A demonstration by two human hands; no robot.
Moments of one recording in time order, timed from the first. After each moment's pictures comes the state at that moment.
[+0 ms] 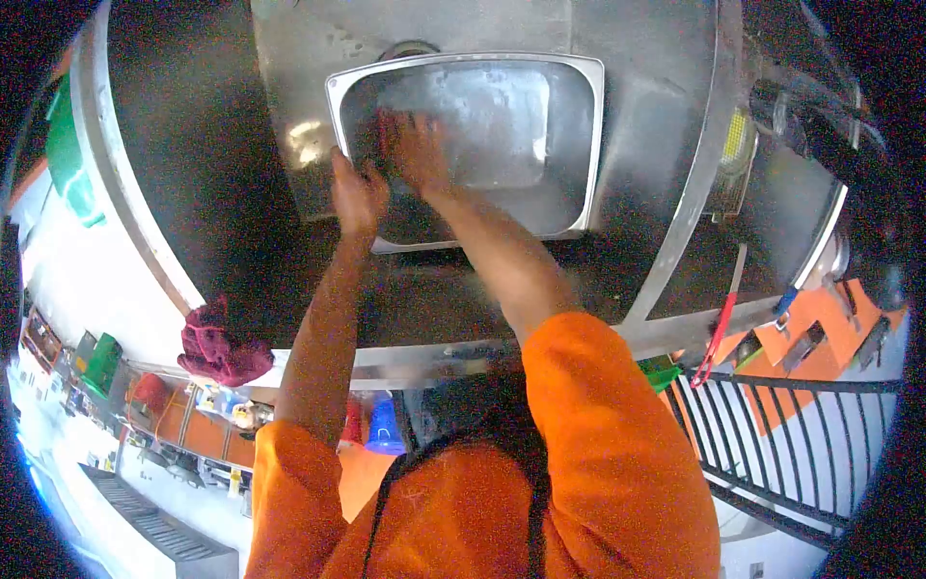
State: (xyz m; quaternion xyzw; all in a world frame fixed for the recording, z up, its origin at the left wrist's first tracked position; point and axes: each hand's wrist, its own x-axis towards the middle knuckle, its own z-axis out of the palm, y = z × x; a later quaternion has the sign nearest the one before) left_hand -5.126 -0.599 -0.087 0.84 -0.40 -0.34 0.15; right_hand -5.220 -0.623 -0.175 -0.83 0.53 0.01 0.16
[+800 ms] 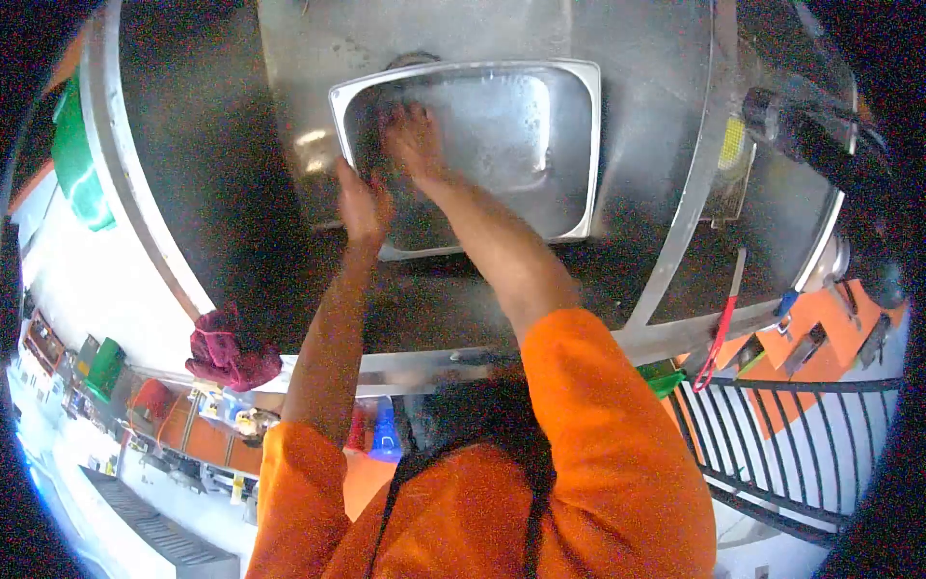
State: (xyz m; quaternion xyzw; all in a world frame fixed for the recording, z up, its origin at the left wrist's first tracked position) left_hand -5.121 -0.596 -0.090 0.84 -0.40 -0.34 0.15; right_hand -5.209 -0.656 -0.183 -0.83 0.51 -0.01 0.22
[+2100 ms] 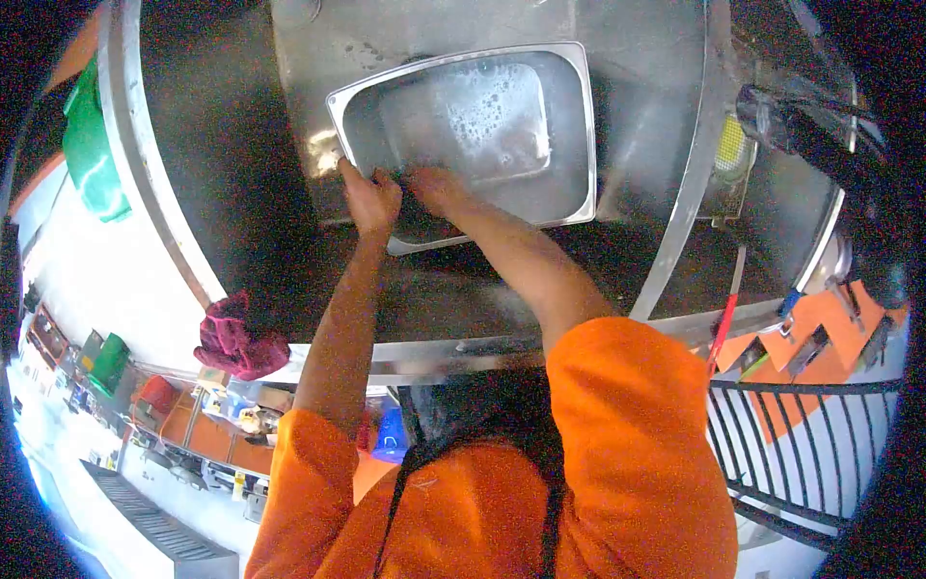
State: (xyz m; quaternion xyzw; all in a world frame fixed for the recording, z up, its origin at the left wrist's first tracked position) left_hand -5.125 -0.602 -0.087 0.86 -0.35 -0.33 0.20; right_hand -5.237 -0.584 -0.212 -0.79 0.44 0.10 0.41
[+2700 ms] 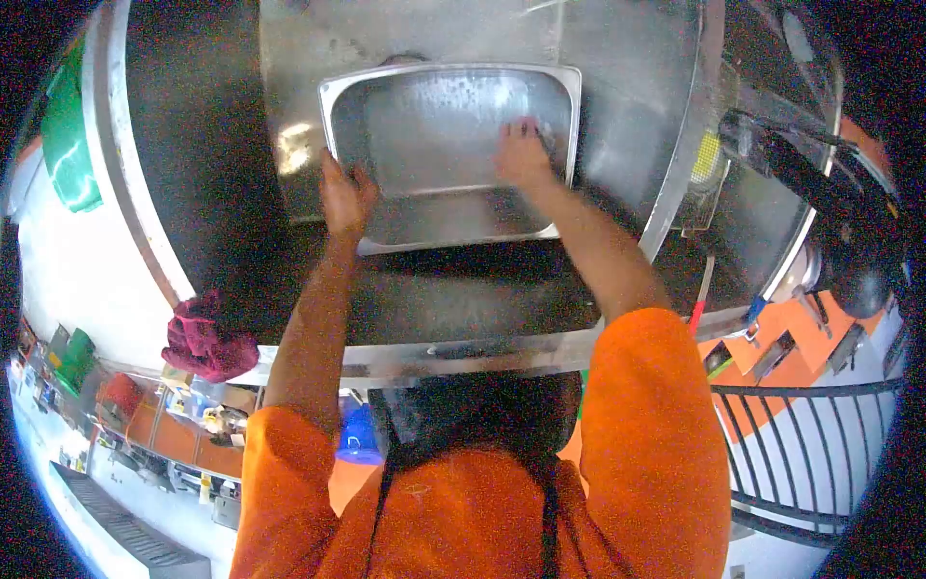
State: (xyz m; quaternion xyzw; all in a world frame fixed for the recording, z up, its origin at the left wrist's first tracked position) left_hand -5.115 -0.593 -0.116 0.83 -0.36 -0.37 0.21; right_hand -5.406 -0.661 -0.189 -0.92 0.32 0.20 -0.02
